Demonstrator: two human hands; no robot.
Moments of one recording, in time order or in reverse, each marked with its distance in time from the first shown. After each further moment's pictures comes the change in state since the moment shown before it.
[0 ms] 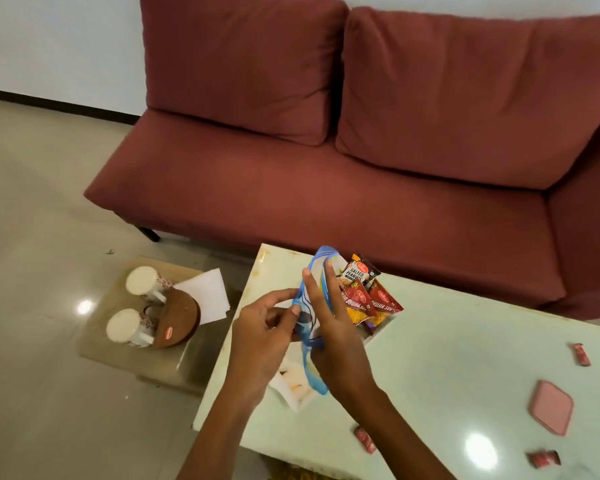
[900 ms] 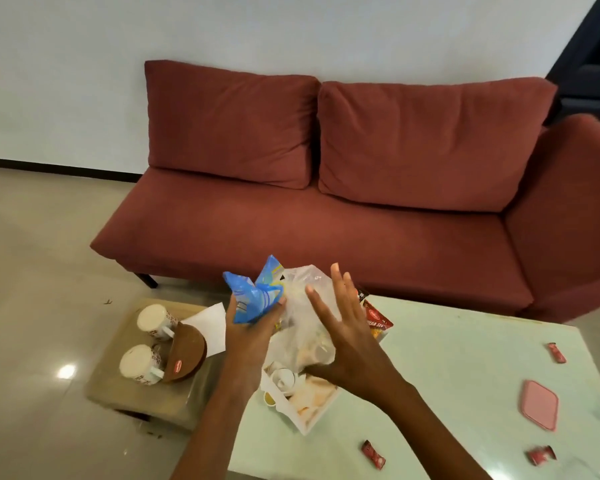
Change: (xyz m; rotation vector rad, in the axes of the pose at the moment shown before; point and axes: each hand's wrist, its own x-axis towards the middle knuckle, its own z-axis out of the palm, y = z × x) left_hand -0.018 0.012 -0.033 -0.506 0.076 0.062; right_hand -0.026 -0.039 -0.053 -0.231 -0.065 -0.151
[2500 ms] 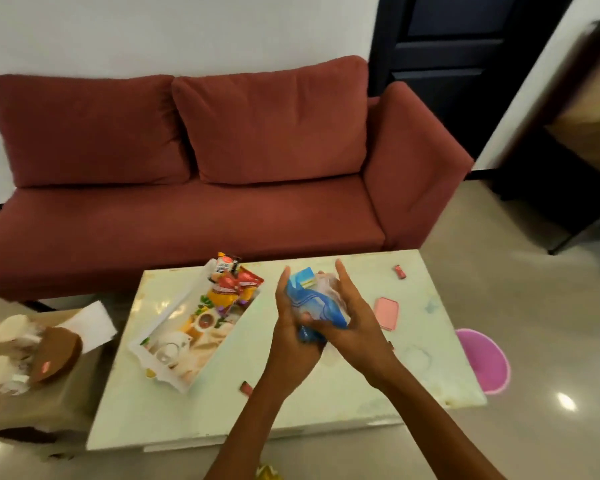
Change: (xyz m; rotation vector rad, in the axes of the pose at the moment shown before) left_hand -0.258 -0.139 0.237 -0.021 -0.691 0.103; right_hand -0.283 0.102 -0.167 0.880 0.309 0.555
